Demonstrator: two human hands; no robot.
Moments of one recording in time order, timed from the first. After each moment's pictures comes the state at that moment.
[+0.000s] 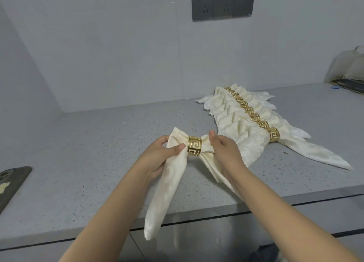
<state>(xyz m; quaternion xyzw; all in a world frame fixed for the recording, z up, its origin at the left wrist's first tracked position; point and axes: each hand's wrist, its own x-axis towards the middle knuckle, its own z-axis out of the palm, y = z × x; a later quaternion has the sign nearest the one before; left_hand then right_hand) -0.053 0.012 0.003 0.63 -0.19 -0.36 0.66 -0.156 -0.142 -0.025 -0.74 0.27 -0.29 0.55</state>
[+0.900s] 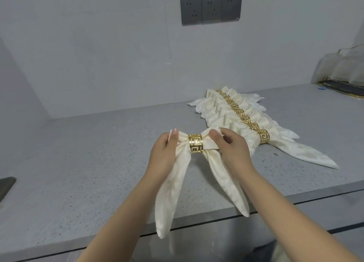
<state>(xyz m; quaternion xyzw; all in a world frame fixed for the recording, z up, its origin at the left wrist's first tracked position) -0.078 -0.027 0.000 0.76 -0.26 -0.09 0.59 -0.184 -0.163 -0.013 -0.71 0.21 -0.39 0.55</state>
